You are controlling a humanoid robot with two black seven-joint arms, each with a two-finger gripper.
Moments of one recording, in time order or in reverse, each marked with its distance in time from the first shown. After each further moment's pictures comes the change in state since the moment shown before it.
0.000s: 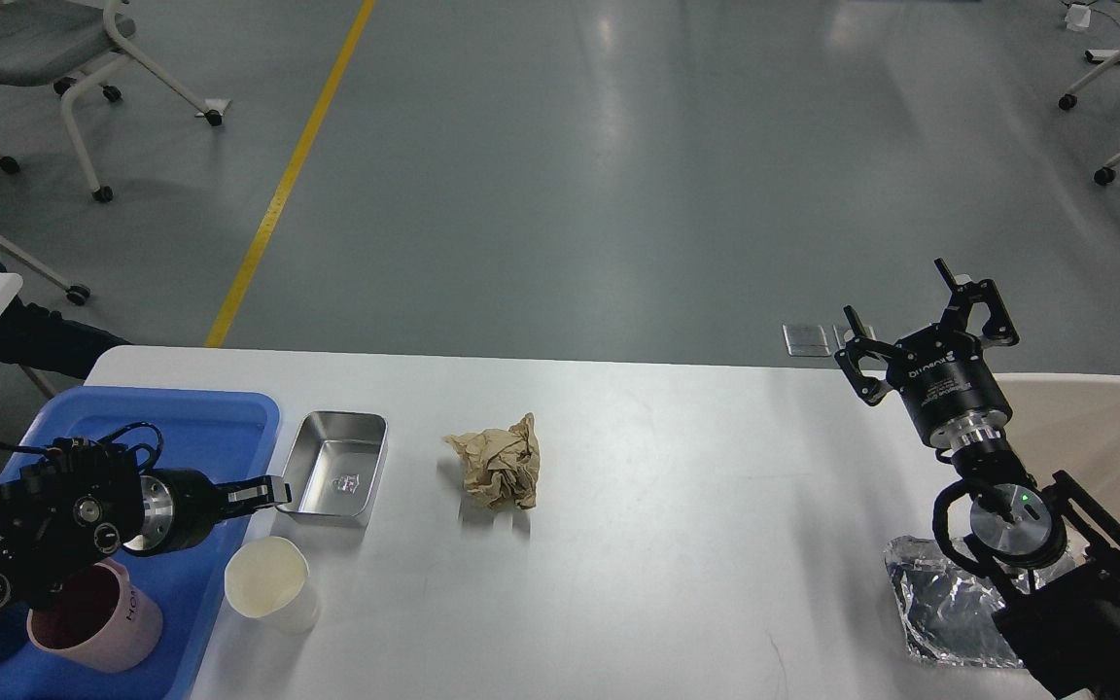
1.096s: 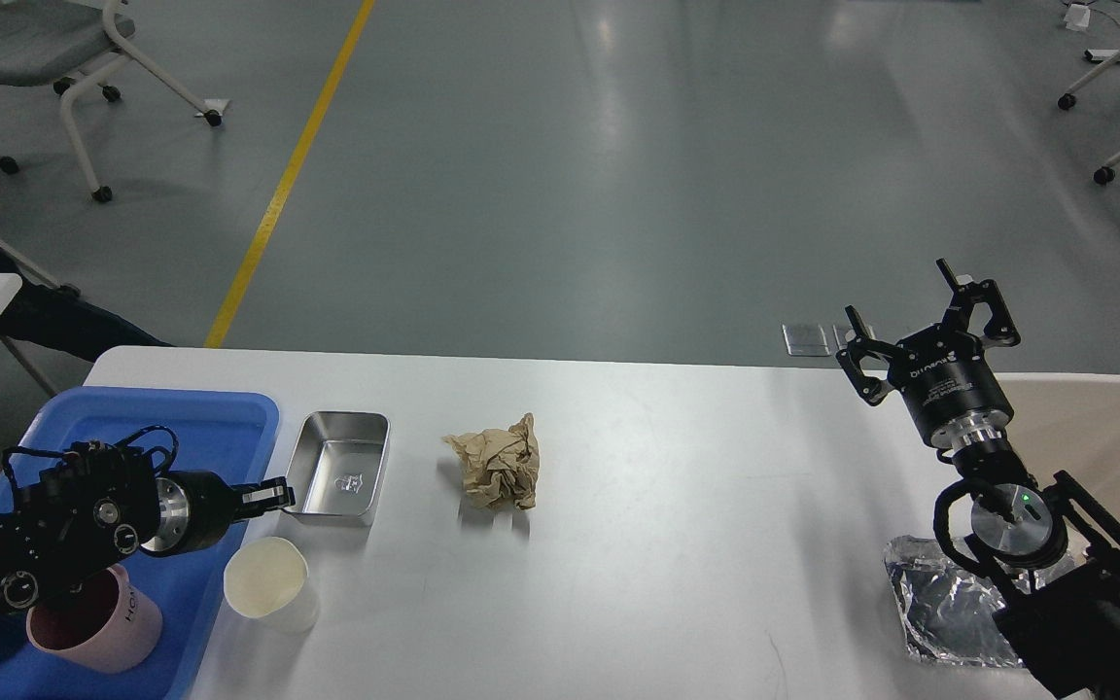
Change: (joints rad) left arm 0.008 -0.059 0.000 0.075 -0.002 0.000 -0.055; right arm 0.000 0.000 0.003 -0.003 0.001 0.000 0.000
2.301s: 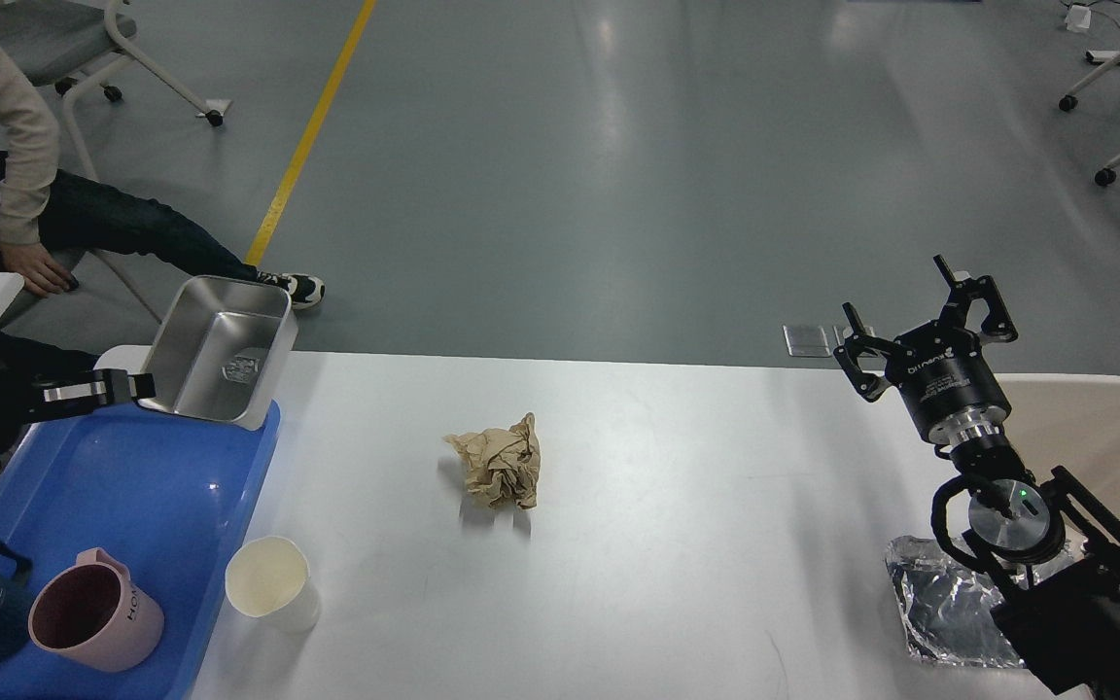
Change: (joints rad) left arm -0.270 0.703 -0.013 -0.644 0.004 -0.098 -0.018; right arm 0.010 0.002 -0.005 0.000 -0.001 -0.003 0.000
